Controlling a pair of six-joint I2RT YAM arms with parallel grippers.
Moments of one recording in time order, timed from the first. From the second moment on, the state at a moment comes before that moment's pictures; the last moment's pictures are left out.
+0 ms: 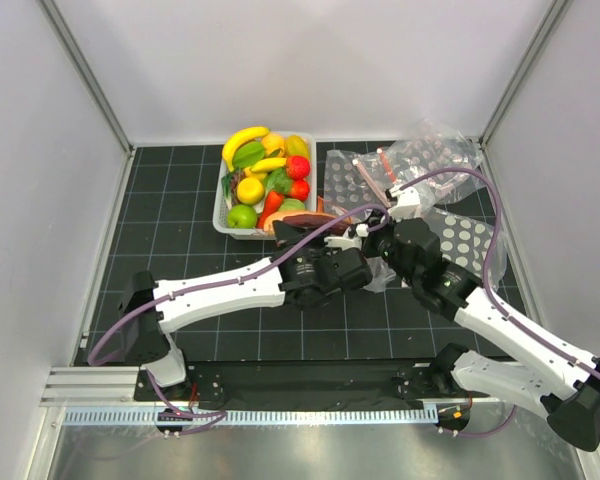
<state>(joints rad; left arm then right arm) -1.27 1.67 1.54 -1.00 -1.26 0.31 0.74 0.94 0.79 -0.10 0.27 0.44</state>
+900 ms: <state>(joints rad) -1.26 1.36 1.35 -0.69 -0.71 0.72 0.60 0.94 0.80 -0.07 -0.17 0.67</state>
